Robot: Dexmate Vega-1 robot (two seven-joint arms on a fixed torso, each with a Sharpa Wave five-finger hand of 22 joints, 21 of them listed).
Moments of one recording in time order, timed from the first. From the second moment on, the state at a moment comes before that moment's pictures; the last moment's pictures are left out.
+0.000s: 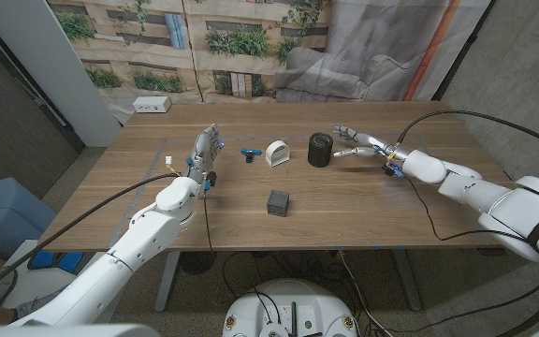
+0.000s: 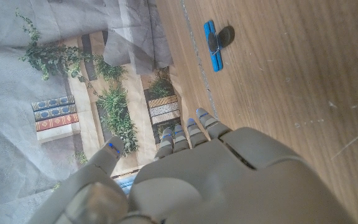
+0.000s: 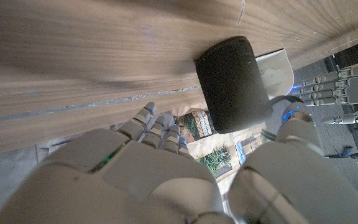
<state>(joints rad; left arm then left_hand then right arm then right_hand) 1.05 0.60 0.33 -1.76 -0.64 0.01 0.34 0.02 0.08 0.68 0.11 0.19 0.02 0.02 0.19 0.17 0.00 -0.02 0.20 0.17 0.02 -0.01 0.18 0.17 0.09 -0.04 0.20 0.17 -0.27 -0.55 -0.90 -0.43 -0.15 0.95 0.03 0.50 -0.18 0.25 -0.18 0.30 -0.17 0.00 0.22 0.19 0.01 -0.09 0.20 0.20 0.00 -0.04 0.22 0.20 0.18 -0.03 0.19 0.16</state>
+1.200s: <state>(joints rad) 1.09 0.61 0.33 -1.84 -0.64 0.08 0.40 0.02 0.08 0.68 0.12 0.19 0.02 0.02 0.18 0.17 0.05 -0.02 0.20 0.17 0.06 -0.01 0.18 0.17 0.10 -0.04 0.20 0.17 -0.20 -0.50 -1.09 -0.38 -0.11 0.89 -0.02 0.59 -0.19 0.17 -0.17 0.30 -0.17 -0.01 0.23 0.19 0.03 -0.09 0.20 0.20 0.01 -0.03 0.21 0.20 0.18 -0.03 0.19 0.17</state>
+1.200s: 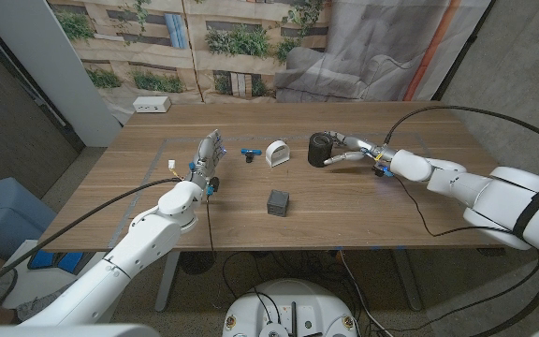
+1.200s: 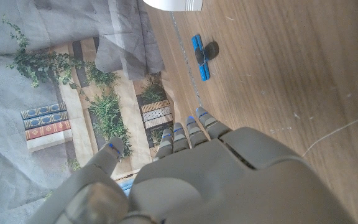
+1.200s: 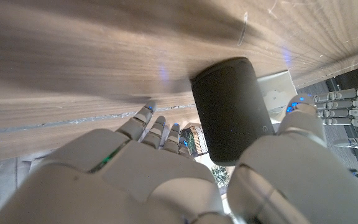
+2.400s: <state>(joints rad) 1.09 0.62 0.33 -1.83 -0.65 0.09 0.38 0.02 0.08 0.67 0.13 0.19 0.02 0.03 0.18 0.17 0.05 -0.02 0.20 0.17 0.07 -0.01 0.18 0.17 0.10 -0.04 0.20 0.17 -0.22 -0.45 -1.11 -0.37 -0.07 0.85 -0.07 0.69 -0.14 0.09 -0.14 0.34 0.05 -0.04 0.33 0.20 0.27 -0.12 0.24 0.21 0.23 -0.04 0.27 0.20 0.29 -0.04 0.19 0.16</state>
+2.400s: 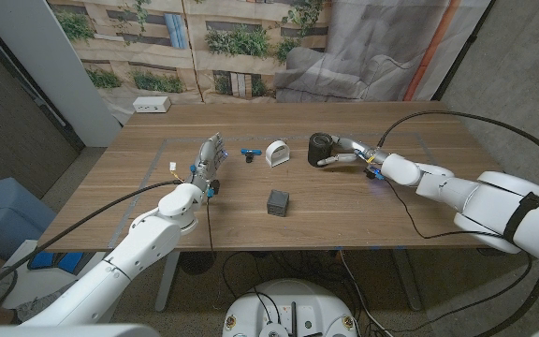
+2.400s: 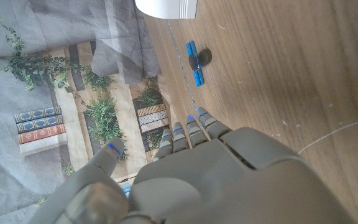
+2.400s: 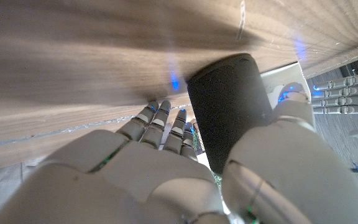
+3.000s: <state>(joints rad) 1.10 0.62 0.34 -1.83 -0.66 0.09 0.38 0.02 0.08 0.67 0.13 0.19 0.02 0.03 0.19 0.17 0.05 -0.02 0.20 0.17 0.07 -0.01 0.18 0.17 0.10 -0.04 0.20 0.17 -0.23 -0.44 -1.11 -0.37 -0.05 0.84 -0.06 0.72 -0.13 0.08 -0.14 0.36 0.16 -0.08 0.36 0.20 0.39 -0.15 0.26 0.21 0.25 -0.04 0.27 0.20 0.31 -0.06 0.19 0.17</state>
